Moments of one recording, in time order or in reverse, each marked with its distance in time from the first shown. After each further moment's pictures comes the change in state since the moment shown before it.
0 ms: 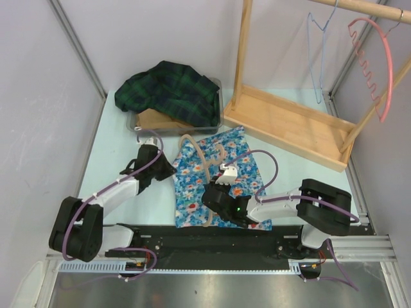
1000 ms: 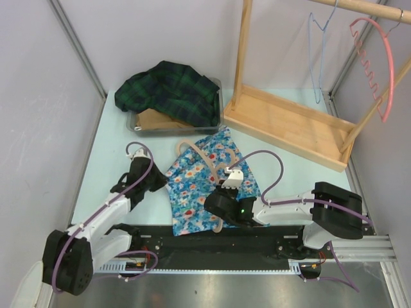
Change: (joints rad) left arm -0.001 -0.272 -0.126 -0.160 -0.120 -0.054; right arm 0.036 -0.103 0.003 -0.336 0.066 0.115
